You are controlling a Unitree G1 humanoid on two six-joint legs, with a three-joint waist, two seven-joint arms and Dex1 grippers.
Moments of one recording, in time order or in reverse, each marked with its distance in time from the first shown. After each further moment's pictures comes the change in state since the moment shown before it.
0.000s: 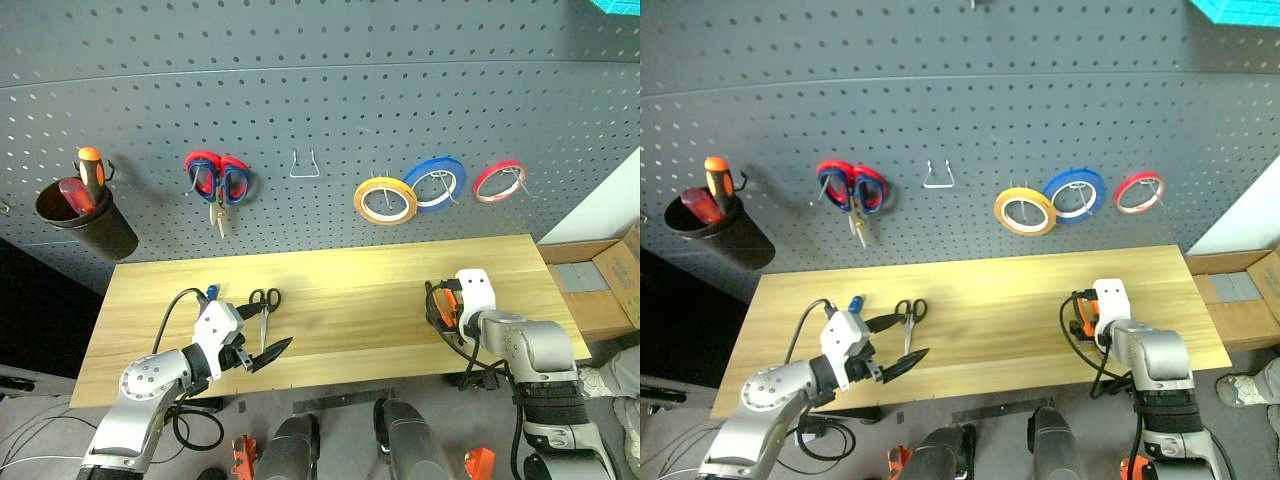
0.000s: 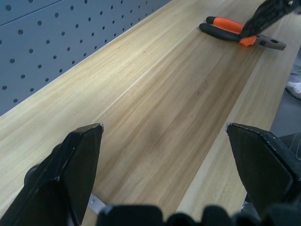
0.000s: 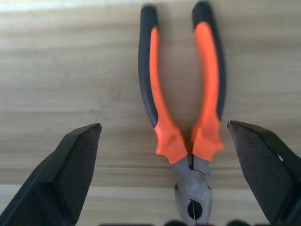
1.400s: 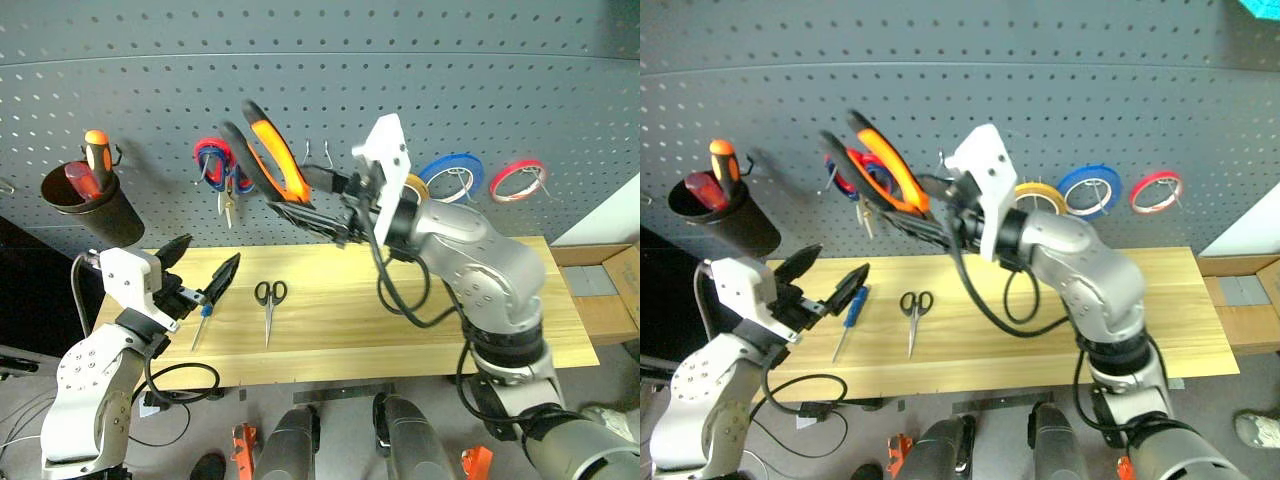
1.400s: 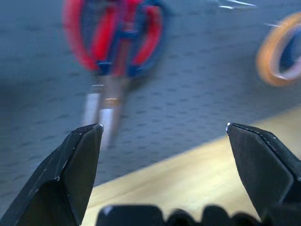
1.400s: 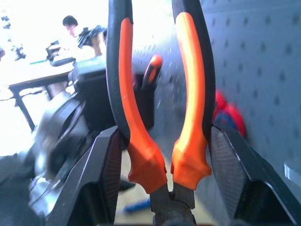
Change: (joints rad) left arm -0.033 -0.134 0.325 -0.297 -0.181 0.149 0.342; right arm -0.522 0.215 0.231 -0.308 0.219 -0.378 0.360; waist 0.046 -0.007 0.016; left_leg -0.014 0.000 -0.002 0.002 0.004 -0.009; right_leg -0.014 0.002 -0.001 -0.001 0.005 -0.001
